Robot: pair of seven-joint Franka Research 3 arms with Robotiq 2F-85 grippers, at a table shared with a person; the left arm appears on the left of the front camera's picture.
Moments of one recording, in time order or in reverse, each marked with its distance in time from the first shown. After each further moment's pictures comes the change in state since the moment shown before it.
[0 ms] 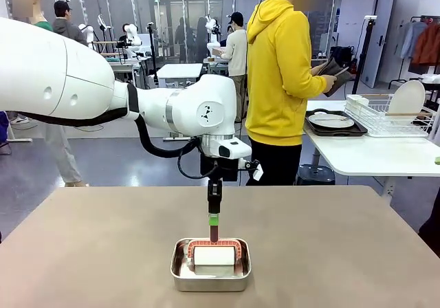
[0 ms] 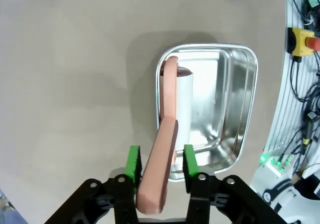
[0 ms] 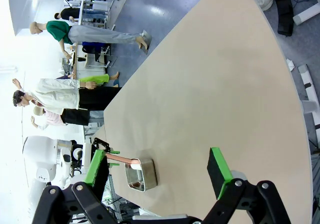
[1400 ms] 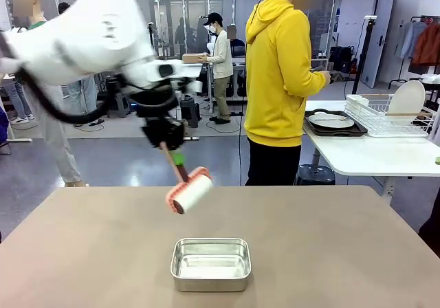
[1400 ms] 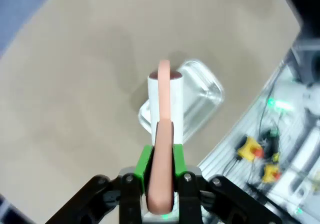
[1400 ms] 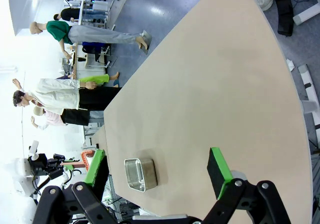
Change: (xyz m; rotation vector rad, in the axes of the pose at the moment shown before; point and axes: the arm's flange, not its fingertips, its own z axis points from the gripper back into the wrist) left arm -0.166 -0.080 0.149 0.066 -0.446 0.863; right arm 0.000 0.000 0.001 0.000 -0.001 0.000
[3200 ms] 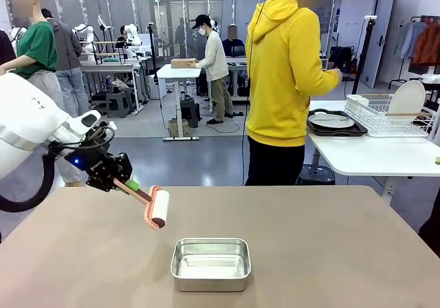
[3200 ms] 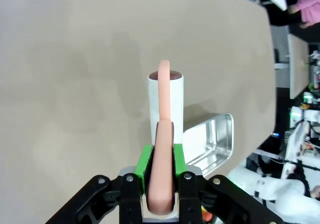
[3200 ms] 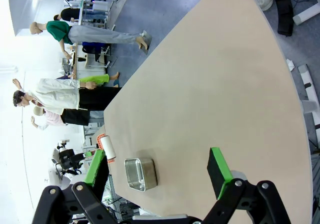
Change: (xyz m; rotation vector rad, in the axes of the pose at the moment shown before) left arm -0.113 0.158 -0.080 -0.237 -0.261 0.586; right arm 0.000 0.000 0.000 0.000 0.001 0.000
